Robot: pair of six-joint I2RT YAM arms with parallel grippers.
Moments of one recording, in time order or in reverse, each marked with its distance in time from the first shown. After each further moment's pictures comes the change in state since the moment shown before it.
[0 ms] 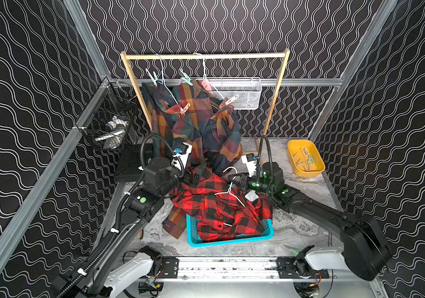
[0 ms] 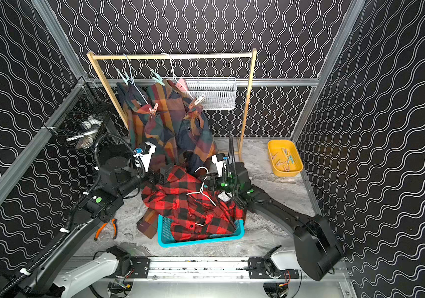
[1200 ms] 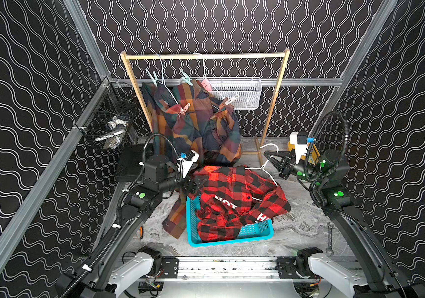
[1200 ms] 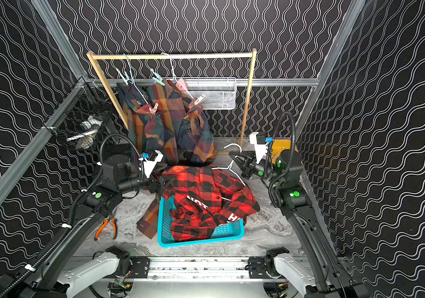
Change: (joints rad) left arm 0.084 0.027 0.006 -0.145 0.411 0.100; right arm -0.372 -0.315 0.222 -0.229 -0.299 -0.269
